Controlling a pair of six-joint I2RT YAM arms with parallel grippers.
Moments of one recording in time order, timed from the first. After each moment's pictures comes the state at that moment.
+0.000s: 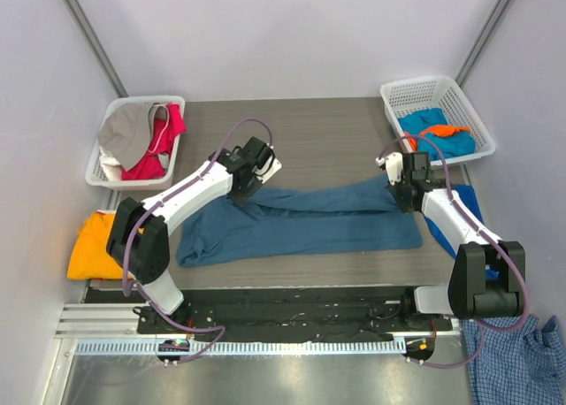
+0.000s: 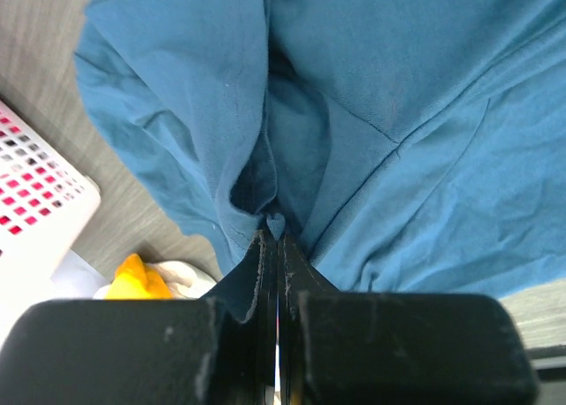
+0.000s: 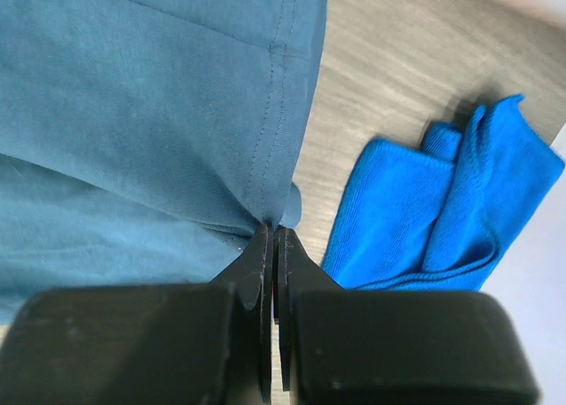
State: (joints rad) left arm -0.62 1.68 1.36 -0.90 -0.31 0.25; right arm 0.03 1.34 0.85 -0.51 0.12 -0.49
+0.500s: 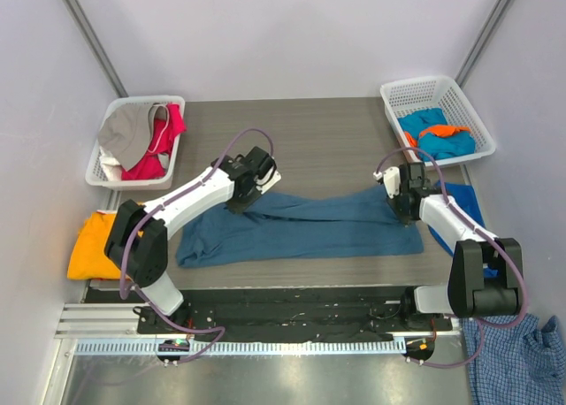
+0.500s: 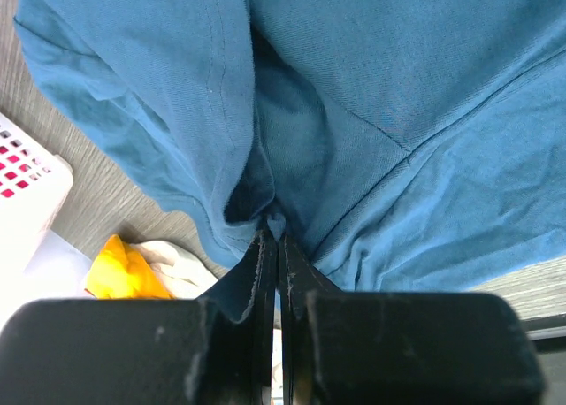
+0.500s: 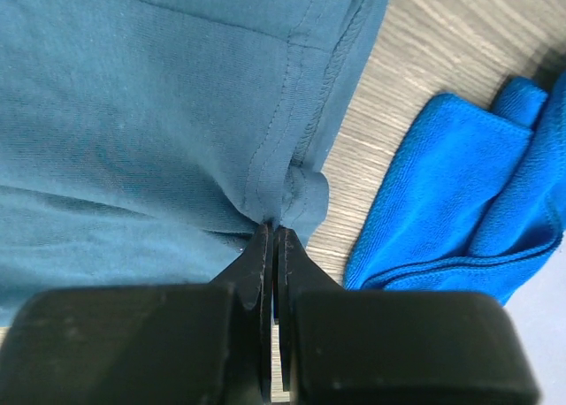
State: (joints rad) left arm -0.65 1.66 1.29 -0.94 -0.31 0.23; right arm 0.03 1.34 0.75 -0.52 0.14 -0.52
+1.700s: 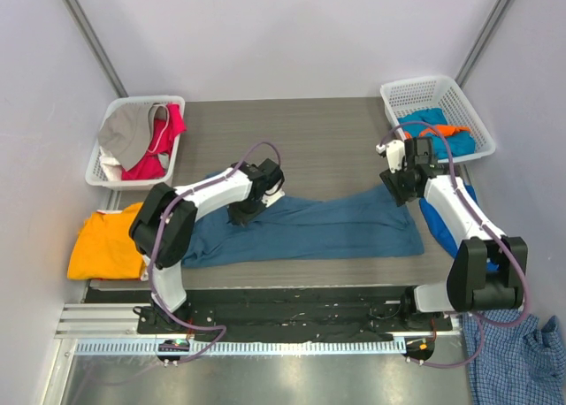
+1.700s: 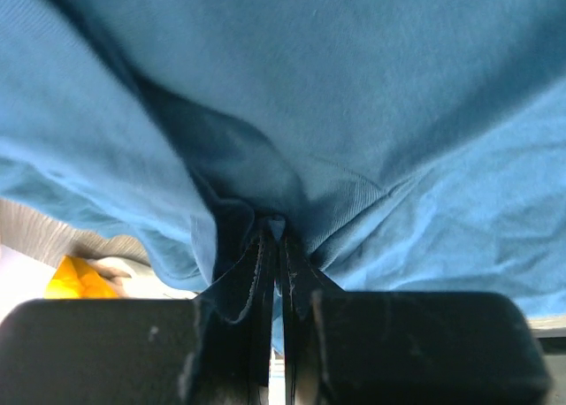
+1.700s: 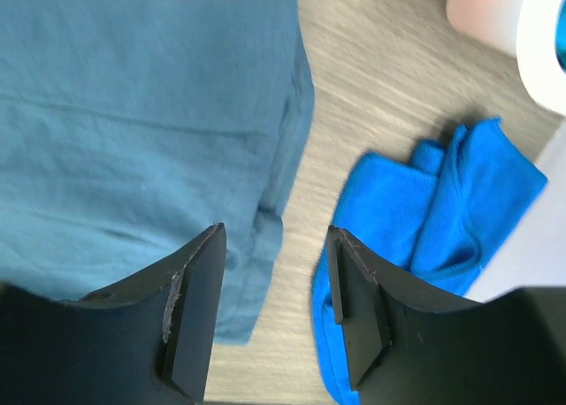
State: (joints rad) left arm -0.67 1.84 1.28 -0.95 -0.28 0.23; right arm 0.03 1.36 0.99 -0.66 0.07 -0.48
